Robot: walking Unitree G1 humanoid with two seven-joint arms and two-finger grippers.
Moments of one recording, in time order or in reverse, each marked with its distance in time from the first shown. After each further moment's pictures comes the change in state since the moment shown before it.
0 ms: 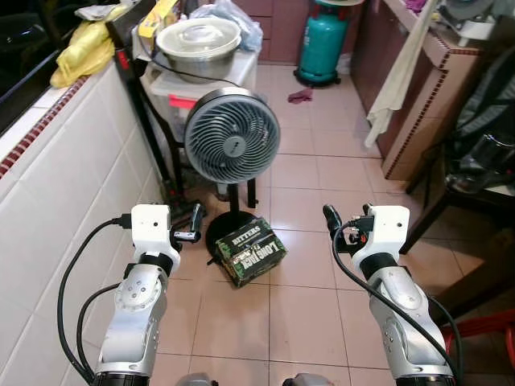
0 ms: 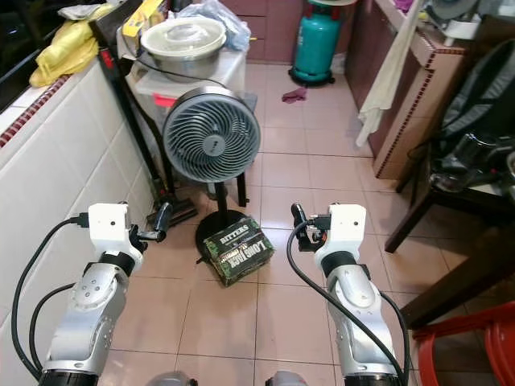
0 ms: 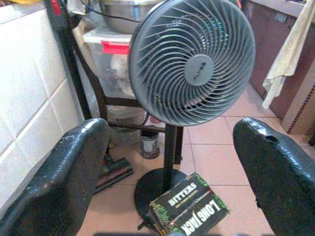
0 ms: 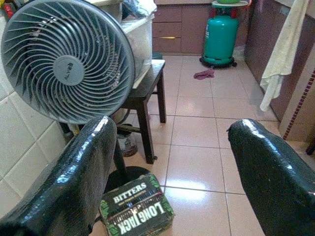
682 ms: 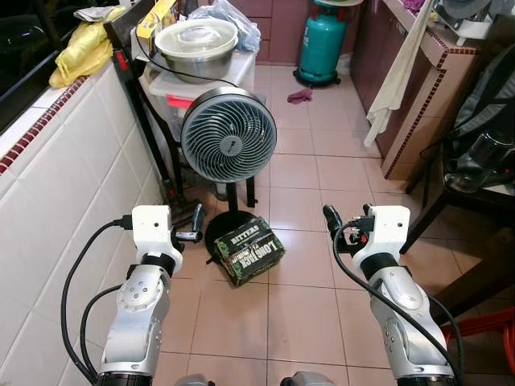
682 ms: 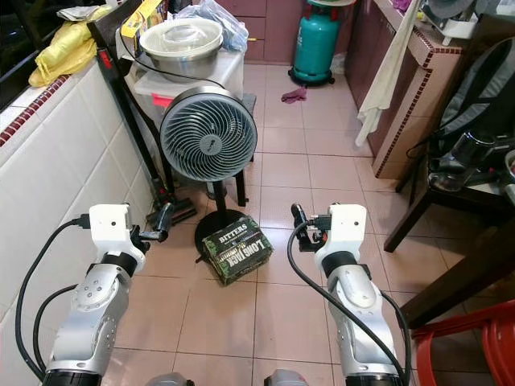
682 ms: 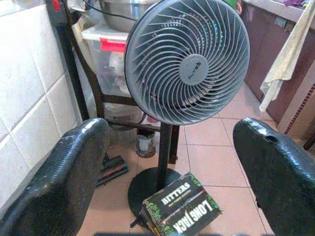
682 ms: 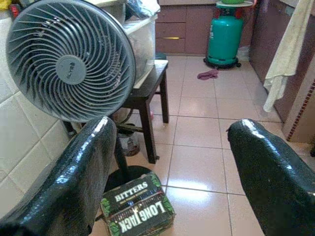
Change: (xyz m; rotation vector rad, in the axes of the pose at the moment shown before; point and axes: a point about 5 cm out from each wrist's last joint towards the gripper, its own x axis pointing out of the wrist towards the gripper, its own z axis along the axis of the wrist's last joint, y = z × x) left arm 0.000 -0.002 -0.001 -0.034 -0.004 0.001; right arm 0.000 0.000 0.000 0.004 0.000 0.019
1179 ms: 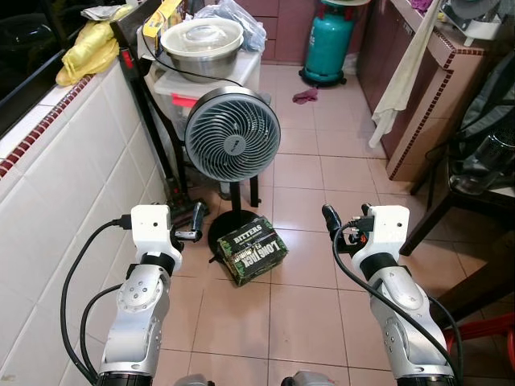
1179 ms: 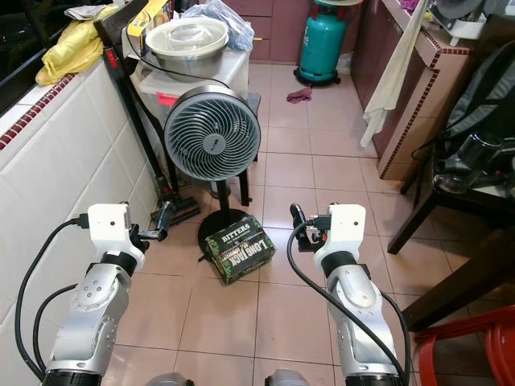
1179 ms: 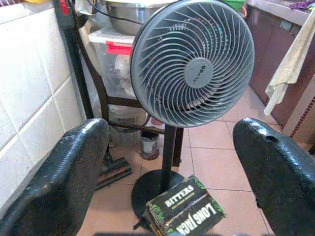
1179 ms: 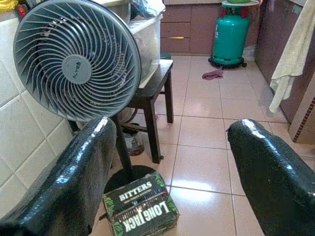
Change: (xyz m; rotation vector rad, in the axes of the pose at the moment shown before) left arm 0.000 0.001 0.000 -0.004 -0.008 0.010; right arm 0.000 0.000 0.000 0.001 0.000 0.002
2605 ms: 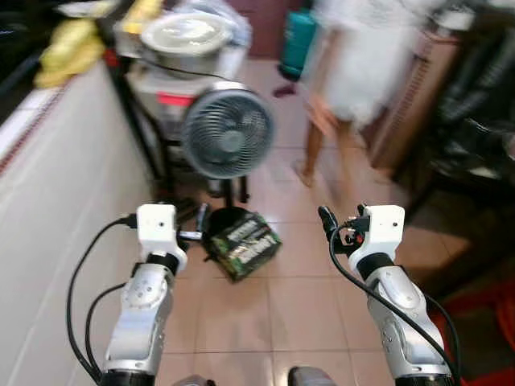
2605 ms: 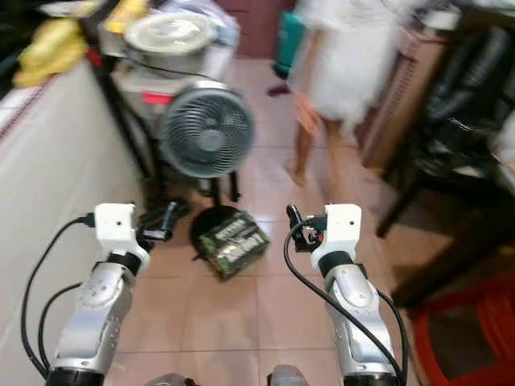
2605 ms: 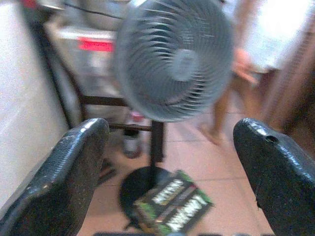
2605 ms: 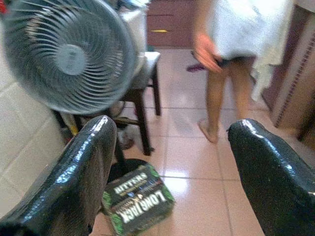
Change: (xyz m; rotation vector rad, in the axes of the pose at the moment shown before) left arm 0.001 -0.009 -0.003 0.006 0.003 -0.060; right arm 0.001 0.003 -0.002 0.000 0.014 0.013
